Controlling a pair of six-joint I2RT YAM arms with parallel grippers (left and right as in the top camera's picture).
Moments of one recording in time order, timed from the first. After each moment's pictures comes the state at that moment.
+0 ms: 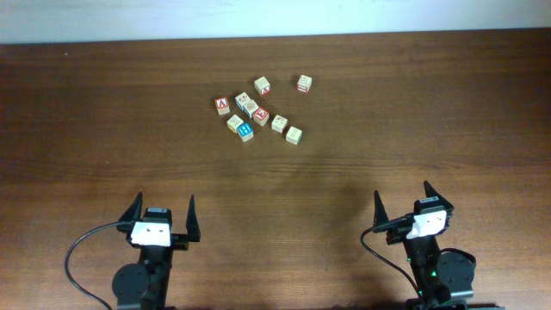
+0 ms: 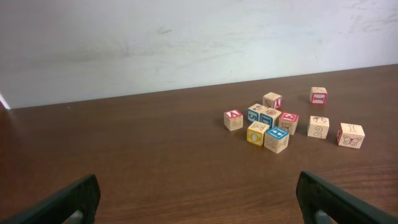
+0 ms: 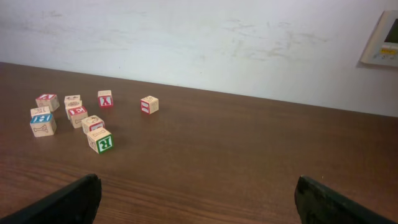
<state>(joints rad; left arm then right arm) 0.03 0.02 0.02 -0.08 0.09 0.09 0.06 0.01 0.01 -0.07 -0.08 -0.08</state>
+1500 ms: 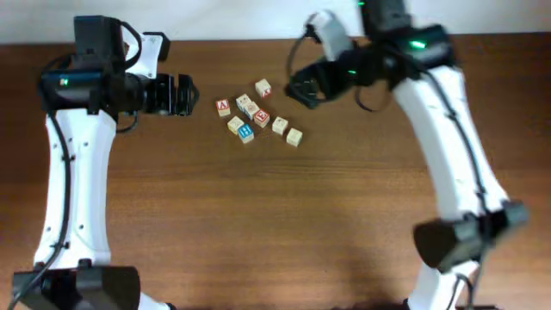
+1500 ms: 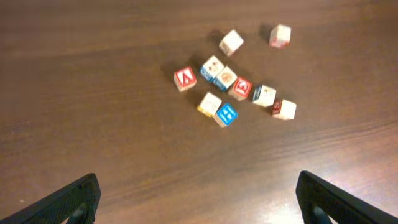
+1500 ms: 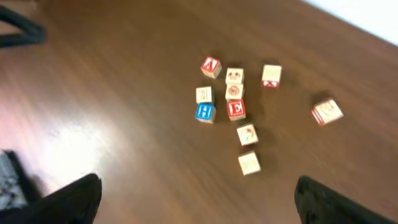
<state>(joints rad) 0.03 1.70 1.84 -1.15 0.30 0.10 0.31 2.00 2.25 -1.24 -0.49 -0.24</state>
